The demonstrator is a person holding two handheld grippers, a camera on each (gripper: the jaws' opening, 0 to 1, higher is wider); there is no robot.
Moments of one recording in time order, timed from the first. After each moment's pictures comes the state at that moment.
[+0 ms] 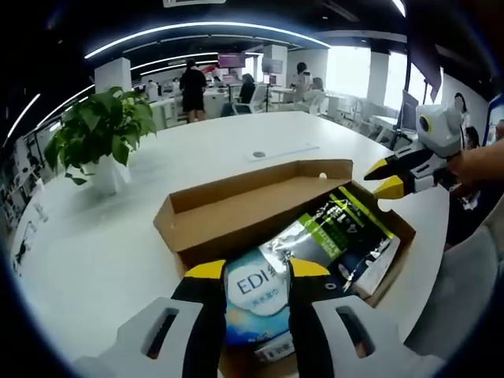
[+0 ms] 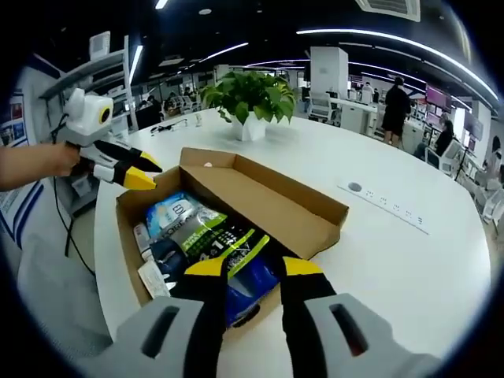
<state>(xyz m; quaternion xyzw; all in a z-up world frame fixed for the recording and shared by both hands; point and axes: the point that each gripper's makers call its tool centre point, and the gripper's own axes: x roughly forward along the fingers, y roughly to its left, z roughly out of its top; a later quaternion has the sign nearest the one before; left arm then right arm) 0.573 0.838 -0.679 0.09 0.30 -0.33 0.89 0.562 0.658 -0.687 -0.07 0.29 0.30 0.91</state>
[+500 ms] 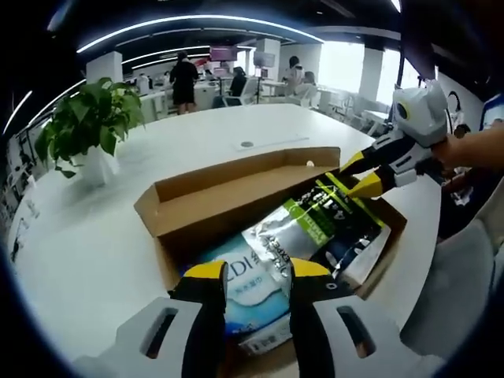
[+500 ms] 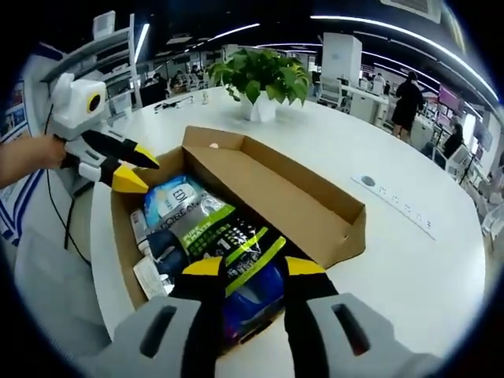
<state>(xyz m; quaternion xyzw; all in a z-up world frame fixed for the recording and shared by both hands) 0.560 0.834 -0.695 0.09 0.32 -0.35 0.88 0.572 0.677 -0.705 -0.11 0.33 0.31 0.88</state>
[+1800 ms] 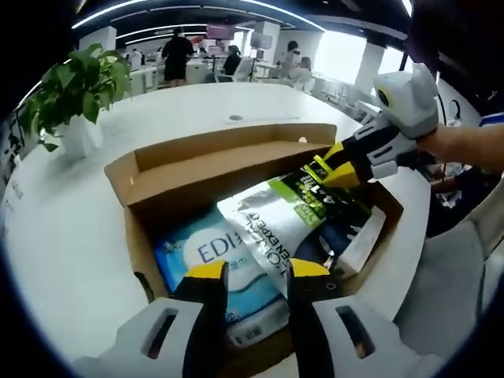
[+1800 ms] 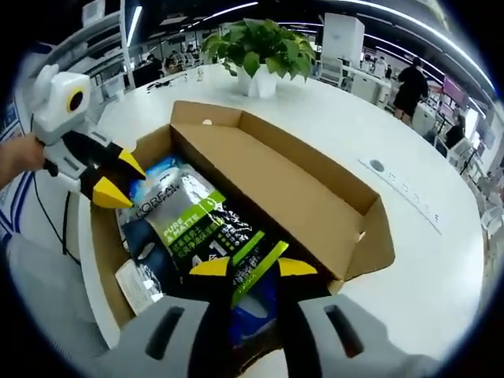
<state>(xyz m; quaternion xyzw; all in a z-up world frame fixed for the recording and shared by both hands) 0.554 0.828 -0.734 0.06 0.39 -0.37 0.84 0.583 0.685 -0.733 -0.13 0.38 0.30 0.86</state>
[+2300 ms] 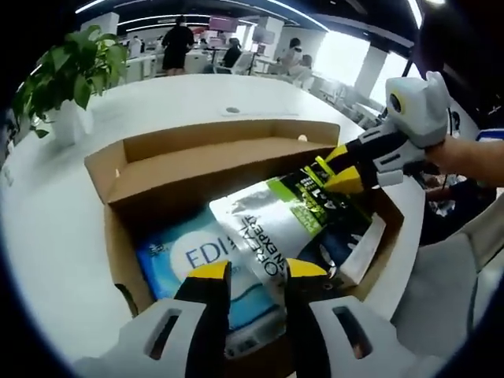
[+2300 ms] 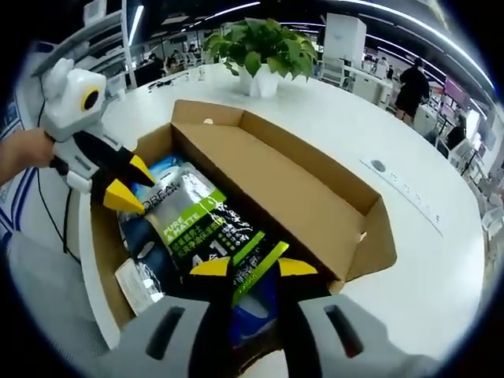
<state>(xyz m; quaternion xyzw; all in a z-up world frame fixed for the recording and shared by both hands) 0.562 0.816 -0.742 0.03 0.41 -0.38 0.83 0.583 0.686 -0.735 -0.13 0.39 0.30 0.86</state>
